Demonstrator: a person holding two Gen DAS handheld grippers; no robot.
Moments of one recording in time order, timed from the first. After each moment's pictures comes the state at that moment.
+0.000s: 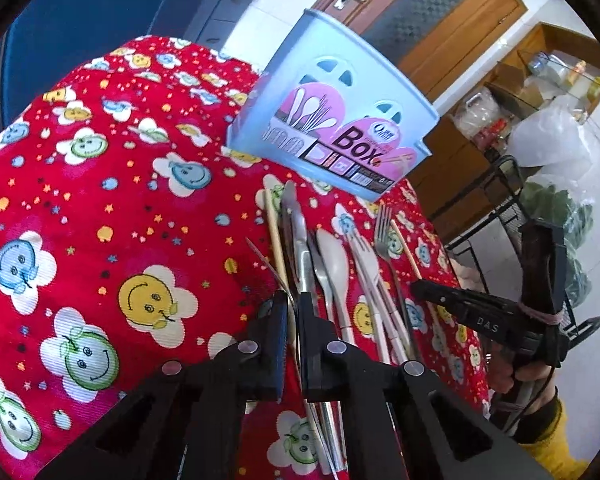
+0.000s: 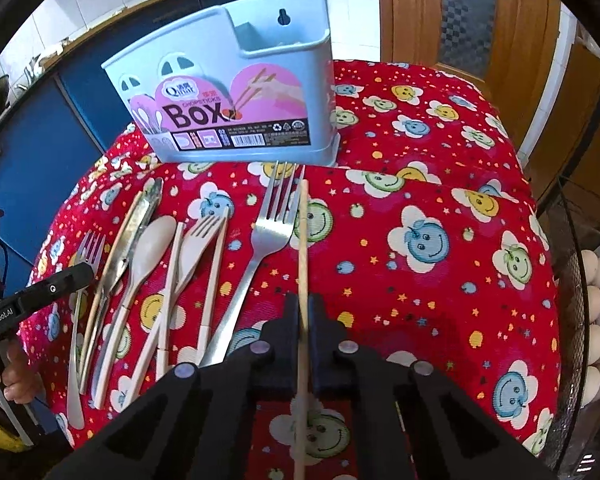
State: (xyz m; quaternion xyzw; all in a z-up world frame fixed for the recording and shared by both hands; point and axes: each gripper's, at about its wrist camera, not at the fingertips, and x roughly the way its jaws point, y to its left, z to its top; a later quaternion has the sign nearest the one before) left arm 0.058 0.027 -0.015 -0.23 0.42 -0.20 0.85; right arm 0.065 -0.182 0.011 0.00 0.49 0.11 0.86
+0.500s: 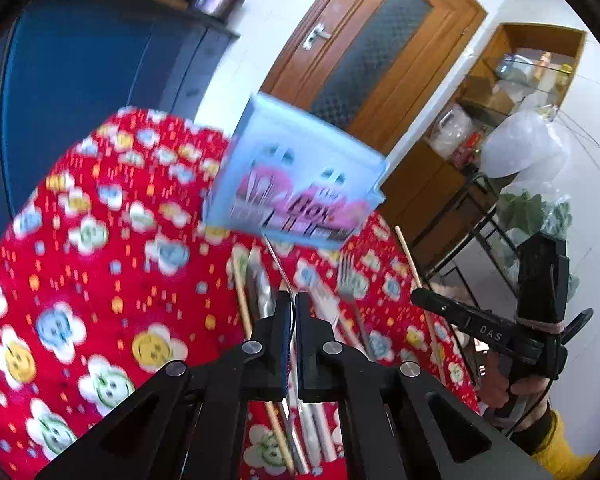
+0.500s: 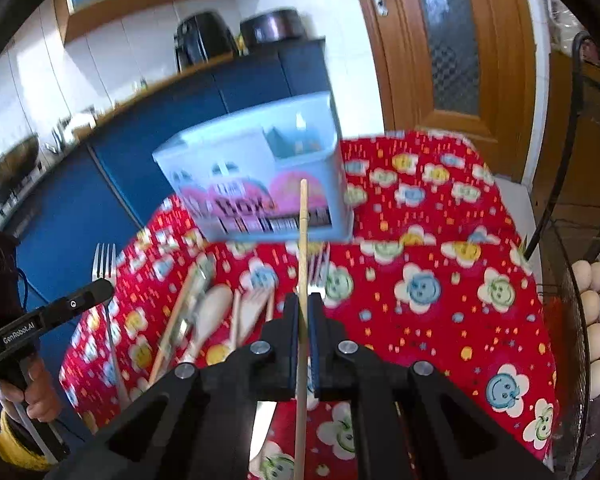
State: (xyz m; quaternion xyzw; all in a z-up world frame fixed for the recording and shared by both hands) left arm 0.040 0.029 0.045 -0.19 0.34 -0.21 0.90; right arm 0.033 -0.188 0.067 0.08 0.37 0.13 0.91
